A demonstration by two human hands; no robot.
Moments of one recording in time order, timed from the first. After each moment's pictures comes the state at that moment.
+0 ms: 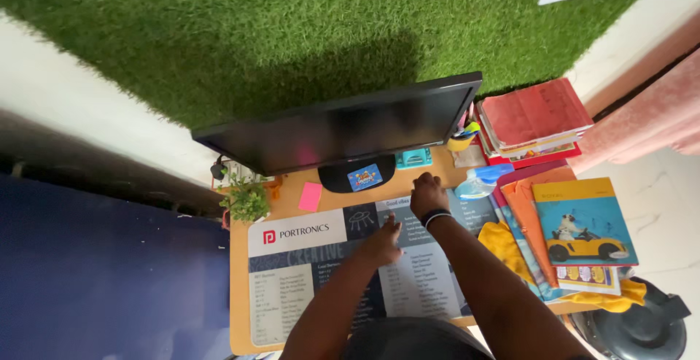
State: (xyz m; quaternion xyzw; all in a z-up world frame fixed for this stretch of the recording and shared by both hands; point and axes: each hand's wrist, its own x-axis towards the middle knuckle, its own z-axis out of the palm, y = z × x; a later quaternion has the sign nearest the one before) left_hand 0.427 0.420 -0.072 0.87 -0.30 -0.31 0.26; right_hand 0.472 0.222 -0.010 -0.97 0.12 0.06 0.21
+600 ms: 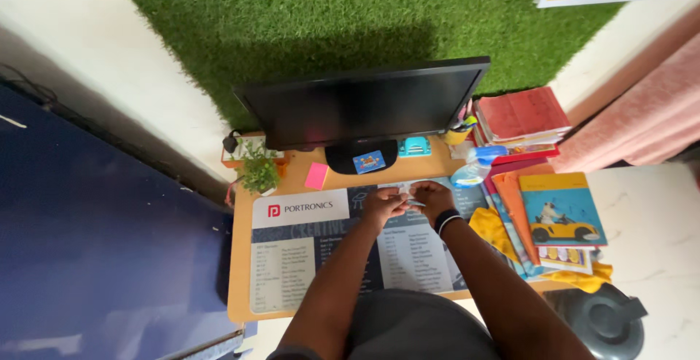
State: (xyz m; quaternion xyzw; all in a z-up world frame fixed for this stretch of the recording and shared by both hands) left_hand 0.438 0.405 -0.065 0.55 0.04 -0.30 0.78; right_hand 0.397 0.224 -0.029 -0.55 0.21 0.06 0.80
